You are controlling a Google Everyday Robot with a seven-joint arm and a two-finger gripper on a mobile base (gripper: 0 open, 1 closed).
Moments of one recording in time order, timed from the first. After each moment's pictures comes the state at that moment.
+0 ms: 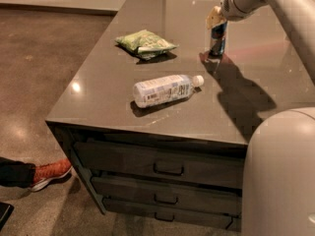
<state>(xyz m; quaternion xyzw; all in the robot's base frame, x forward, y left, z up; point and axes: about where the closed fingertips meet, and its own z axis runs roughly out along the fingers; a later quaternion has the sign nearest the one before) 0.813 -0.233 0.944 -0.14 0.91 0.03 0.40</state>
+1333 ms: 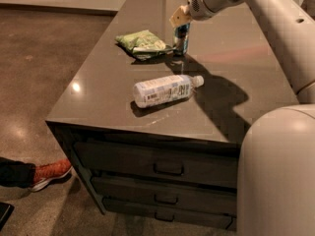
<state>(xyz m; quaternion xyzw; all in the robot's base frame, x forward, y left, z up) 0.805 -0.107 0.951 -0.26 0.86 0.14 0.41</state>
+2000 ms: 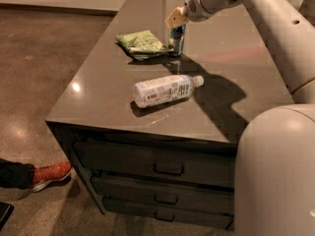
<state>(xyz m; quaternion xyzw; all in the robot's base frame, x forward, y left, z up) 0.806 -0.094 0.947 -0.27 0.86 0.16 0.40</state>
